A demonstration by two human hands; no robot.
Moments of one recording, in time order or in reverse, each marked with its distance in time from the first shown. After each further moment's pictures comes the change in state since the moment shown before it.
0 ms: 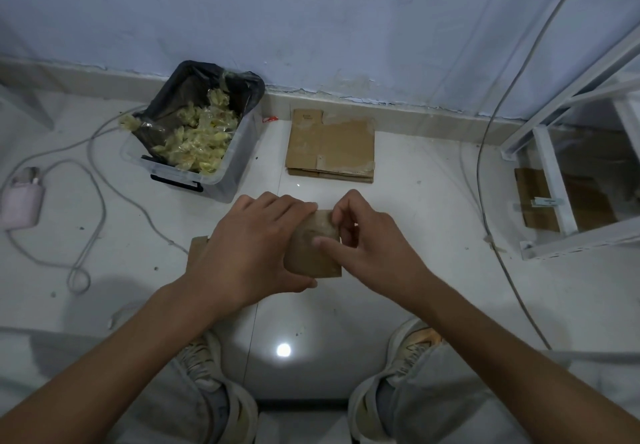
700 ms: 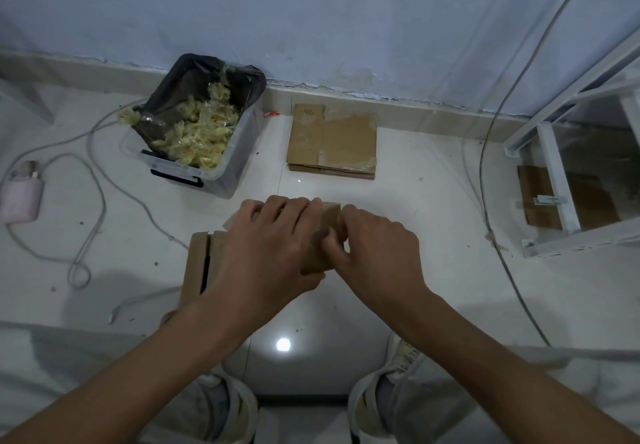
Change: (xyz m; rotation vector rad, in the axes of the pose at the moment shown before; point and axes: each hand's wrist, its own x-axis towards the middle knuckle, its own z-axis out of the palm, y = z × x) left_hand -0.001 0.030 0.014 0.187 0.141 -0.078; right_hand -0.005 -0.014 0.016 -0.615 0.141 0.095
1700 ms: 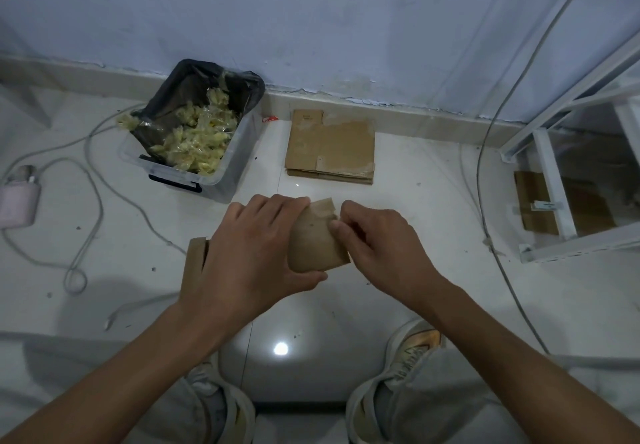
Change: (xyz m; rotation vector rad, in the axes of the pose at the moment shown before) left_hand 0.002 -0.016 -0.006 -0.187 -0.026 -0.105; right_hand 0.016 0.028 -0.008 0.316 -0.002 -0.190
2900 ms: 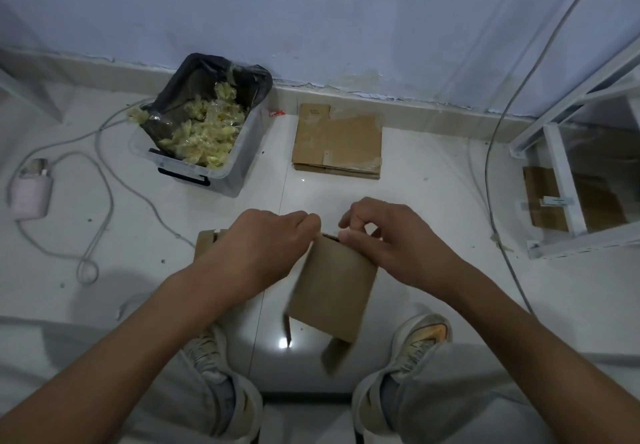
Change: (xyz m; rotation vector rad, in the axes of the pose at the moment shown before) left_hand 0.011 -0.011 -0.004 0.099 -0.194 0.348; right_hand -0.001 0.008 -0.014 0.161 -0.222 0.018
